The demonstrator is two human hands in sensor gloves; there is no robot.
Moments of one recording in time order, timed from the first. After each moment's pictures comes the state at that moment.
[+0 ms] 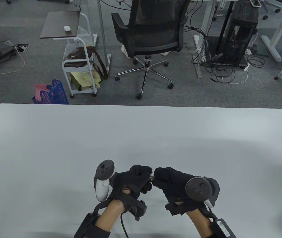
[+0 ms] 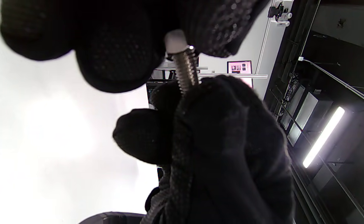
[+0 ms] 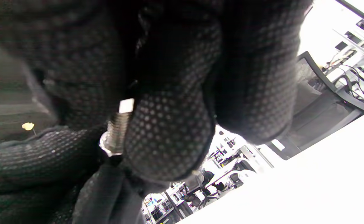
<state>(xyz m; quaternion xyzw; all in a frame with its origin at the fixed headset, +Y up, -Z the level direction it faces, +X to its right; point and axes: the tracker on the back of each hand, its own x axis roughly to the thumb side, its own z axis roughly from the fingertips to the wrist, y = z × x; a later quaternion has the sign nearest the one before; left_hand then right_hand) -0.100 -0.702 -0.332 -0.15 -0.10 0.69 0.70 0.135 -0.663 -0.309 0.21 -0.20 0.87 0.39</state>
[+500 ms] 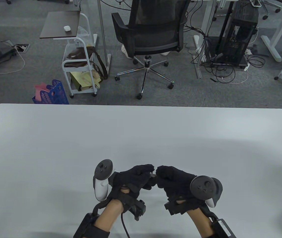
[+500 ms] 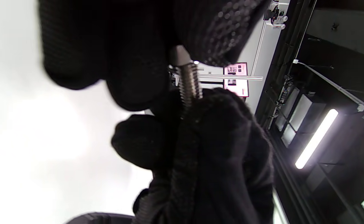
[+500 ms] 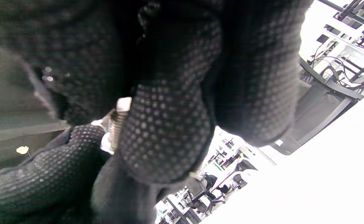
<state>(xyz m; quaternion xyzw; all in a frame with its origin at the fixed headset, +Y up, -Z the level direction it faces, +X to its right) -0.103 -0.698 -0.331 -0.14 -0.10 0.69 0.71 0.140 -0.664 -0.310 0.19 -0.20 0.86 0.44</state>
